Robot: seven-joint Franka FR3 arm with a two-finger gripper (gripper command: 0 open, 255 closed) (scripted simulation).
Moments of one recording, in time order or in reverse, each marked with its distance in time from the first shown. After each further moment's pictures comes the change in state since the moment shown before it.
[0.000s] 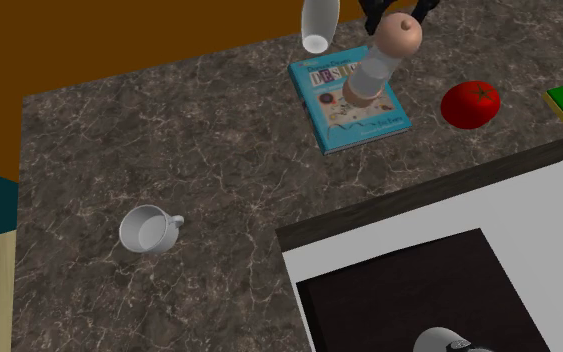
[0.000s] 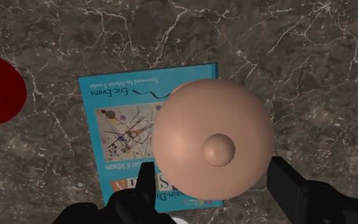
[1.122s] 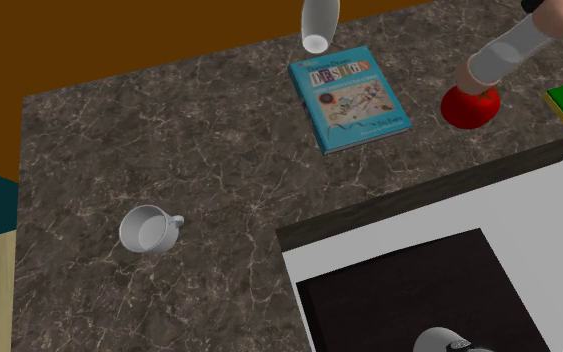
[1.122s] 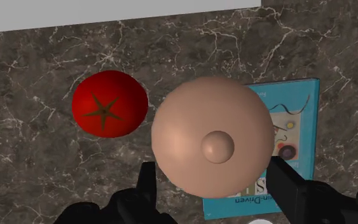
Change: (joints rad) arm -0.188 -0.064 -0.214 -0.005 0.025 -0.064 -0.404
